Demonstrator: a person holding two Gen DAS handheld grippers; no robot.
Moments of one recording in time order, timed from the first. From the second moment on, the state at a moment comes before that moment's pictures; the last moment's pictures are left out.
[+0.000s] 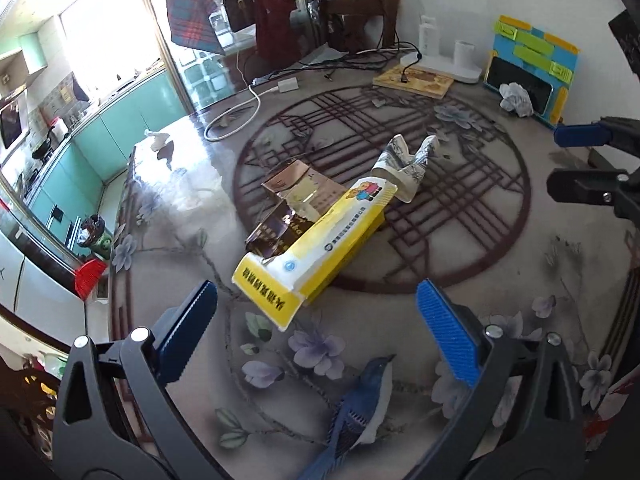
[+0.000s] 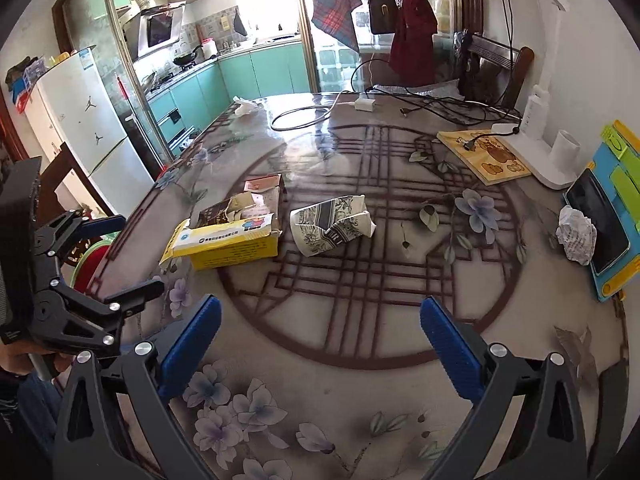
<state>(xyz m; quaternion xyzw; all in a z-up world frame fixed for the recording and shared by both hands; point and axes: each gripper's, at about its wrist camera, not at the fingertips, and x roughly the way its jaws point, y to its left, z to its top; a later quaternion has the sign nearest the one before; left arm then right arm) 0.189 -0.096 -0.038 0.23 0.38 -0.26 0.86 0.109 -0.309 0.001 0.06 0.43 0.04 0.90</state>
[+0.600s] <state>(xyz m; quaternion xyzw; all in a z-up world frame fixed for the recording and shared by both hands) 0.230 -0.145 -0.097 0.31 0.40 -0.24 0.83 0.117 -0.331 -0.016 0.08 0.45 0.01 0.89</state>
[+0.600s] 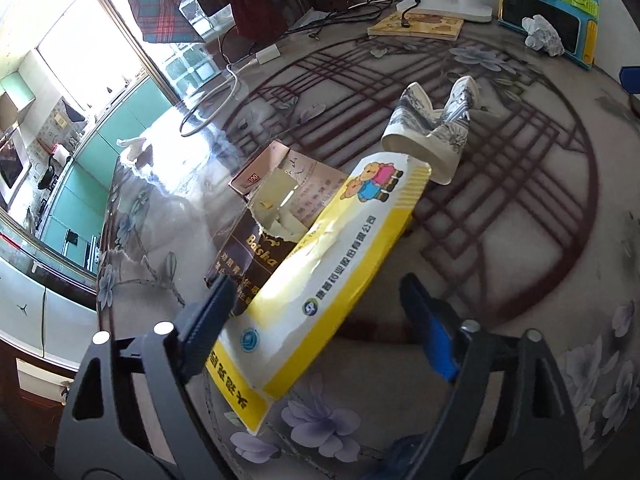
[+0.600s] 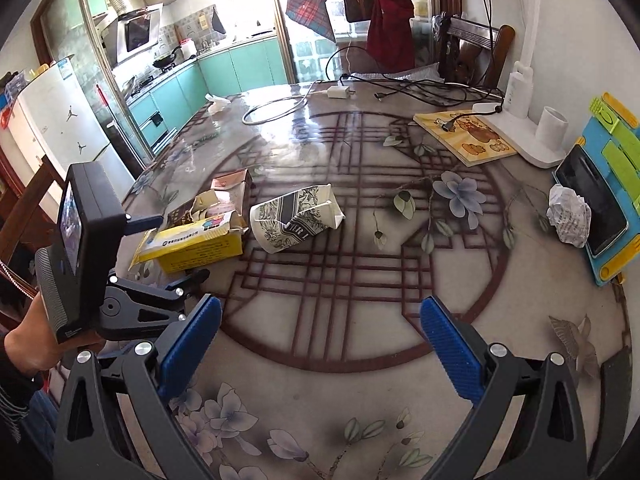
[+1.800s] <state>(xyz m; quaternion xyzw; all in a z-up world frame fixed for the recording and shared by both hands) 0.164 0.040 0.015 0.09 0.39 -0.18 0.90 0.176 -0.193 -0.025 0.00 0.45 0.12 0.89</state>
